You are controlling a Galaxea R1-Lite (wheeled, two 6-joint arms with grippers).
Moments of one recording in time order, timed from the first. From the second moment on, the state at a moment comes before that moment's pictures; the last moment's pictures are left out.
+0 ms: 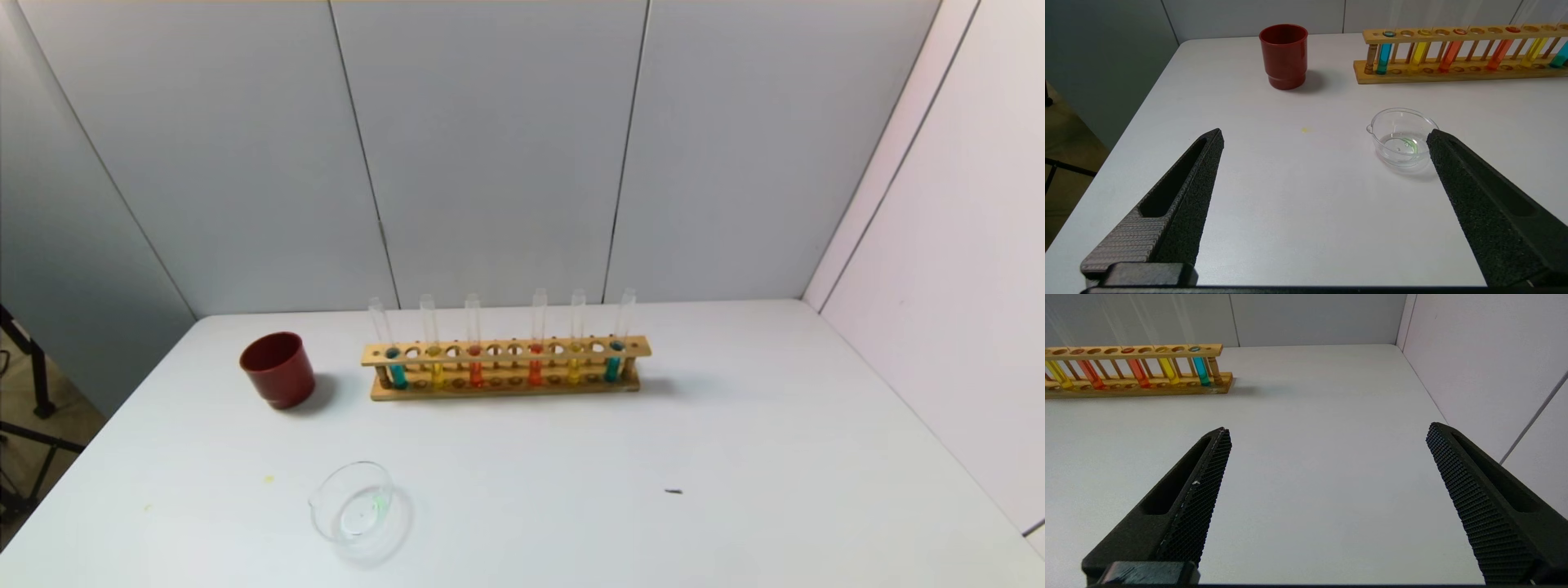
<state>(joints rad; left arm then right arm) 0.00 0.00 0.00 0.01 0.00 -0.01 0.00 0.00 0.00 -0.01 0.00 0.02</state>
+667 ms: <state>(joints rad) 0.00 0.00 0.00 0.01 0.00 -0.01 0.00 0.00 0.00 -0.01 0.00 0.02</state>
